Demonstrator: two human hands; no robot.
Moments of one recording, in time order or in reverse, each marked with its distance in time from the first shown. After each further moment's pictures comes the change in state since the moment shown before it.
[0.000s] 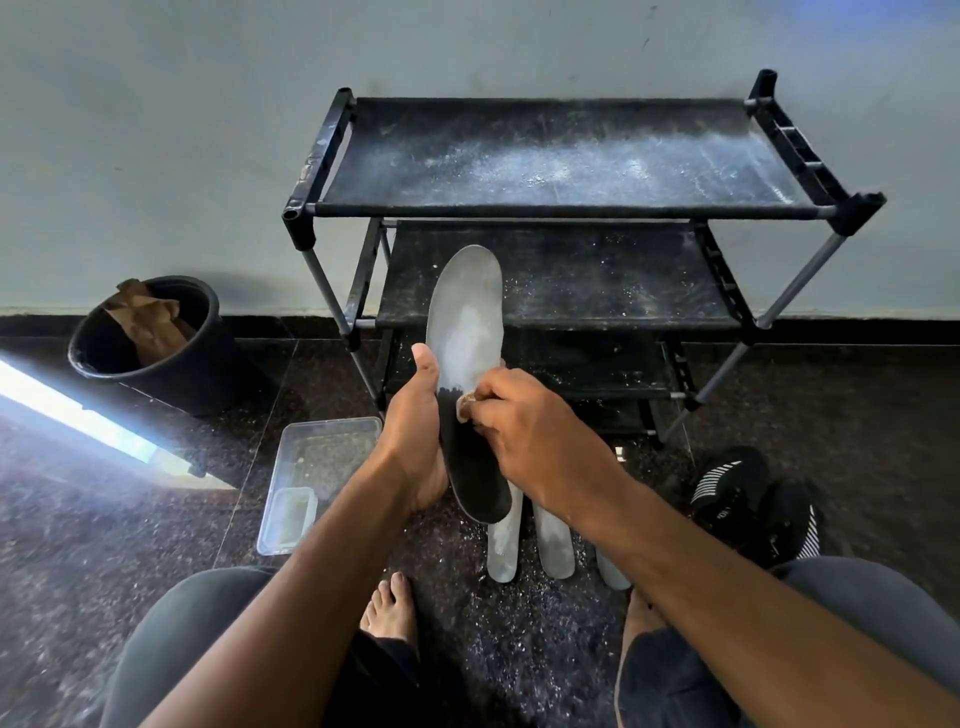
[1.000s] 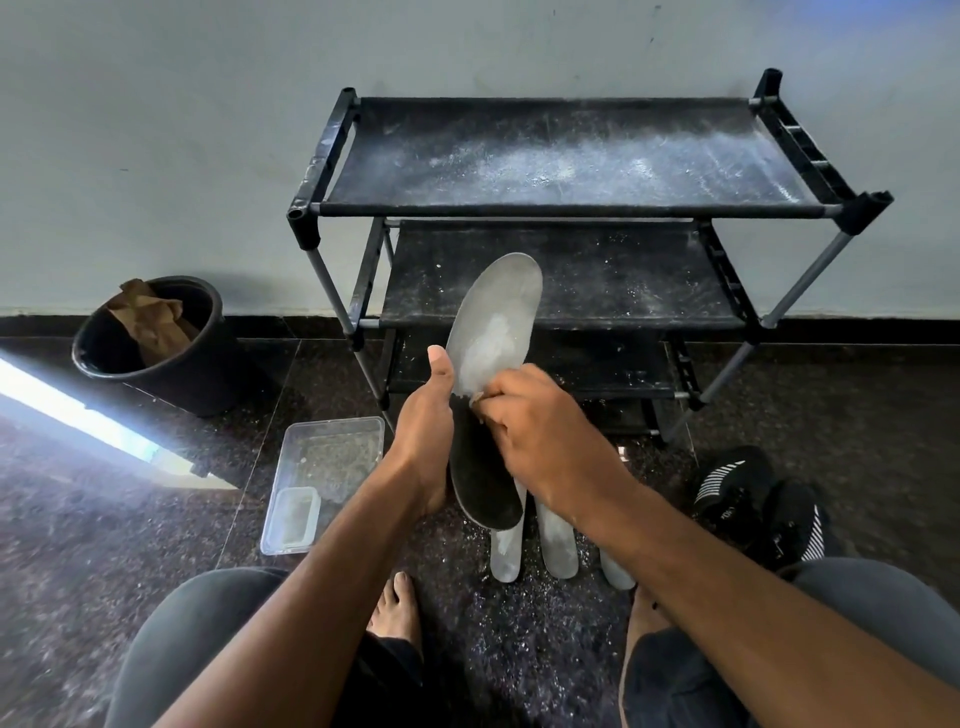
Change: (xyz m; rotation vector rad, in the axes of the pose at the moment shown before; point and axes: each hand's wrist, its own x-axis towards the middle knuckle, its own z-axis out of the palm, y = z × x) left_hand 0.004 -0.006 -0.005 0.194 0.054 0.070; right_hand -0.001 -0.001 -0.003 -0.018 0.011 0.057
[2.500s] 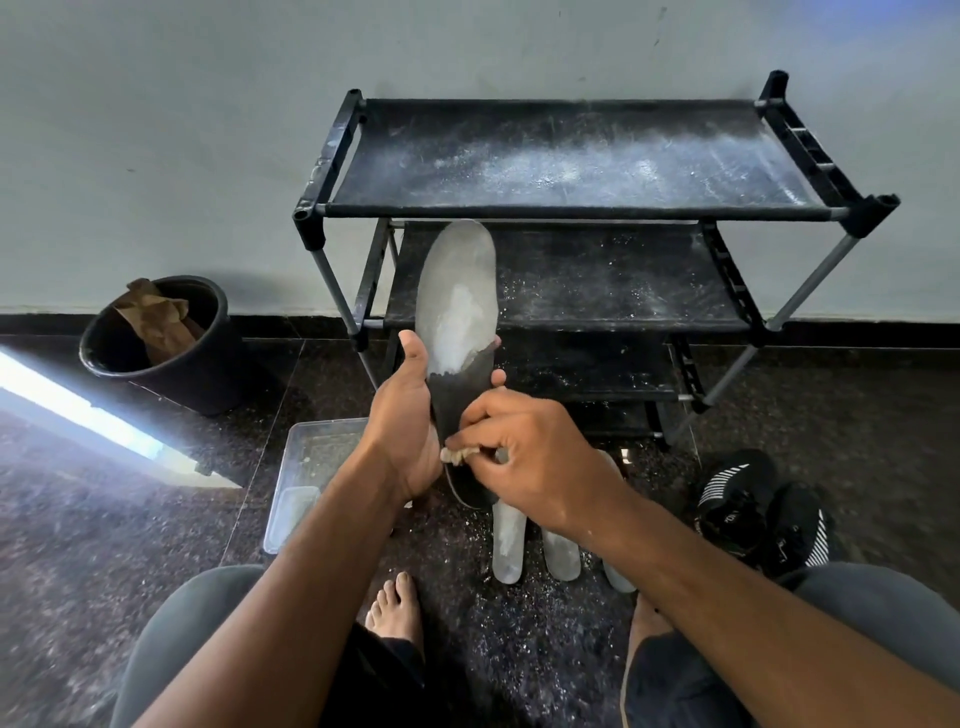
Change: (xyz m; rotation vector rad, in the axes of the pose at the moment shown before) left_hand 0.009 0.015 -0.012 -0.268 -0.141 -0.013; right_hand -0.006 -0.011 0.003 0.288 0.040 -0.059
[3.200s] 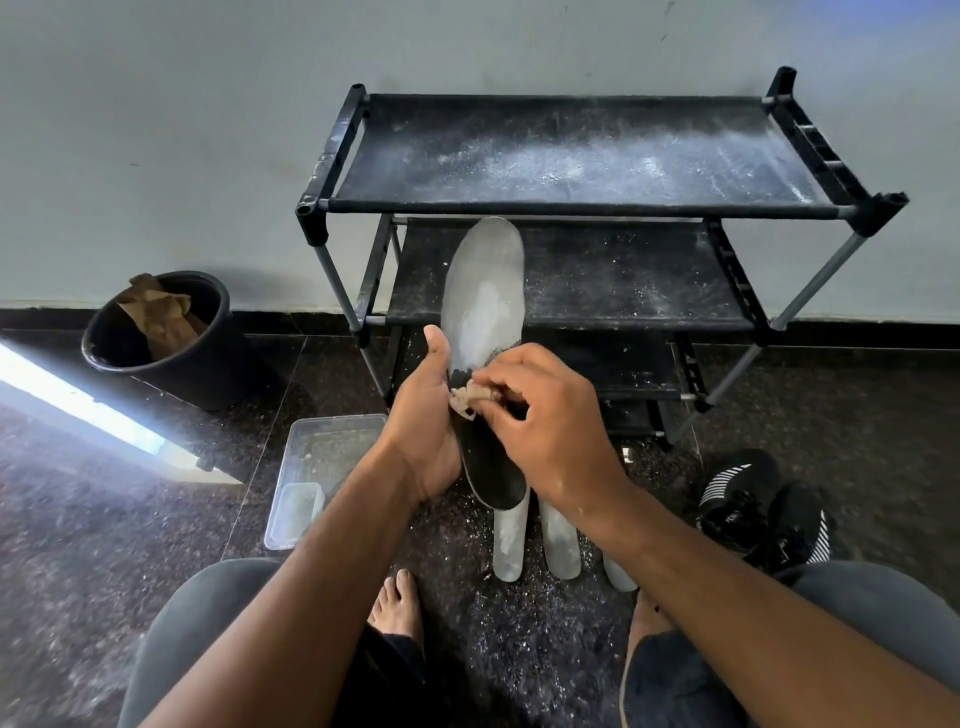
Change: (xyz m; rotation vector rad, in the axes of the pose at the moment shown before) left_hand -0.008 -0.003 0.015 0.020 -0.102 -0.086; right_hand 0.012 0.000 -0.002 0.039 0.279 0.136
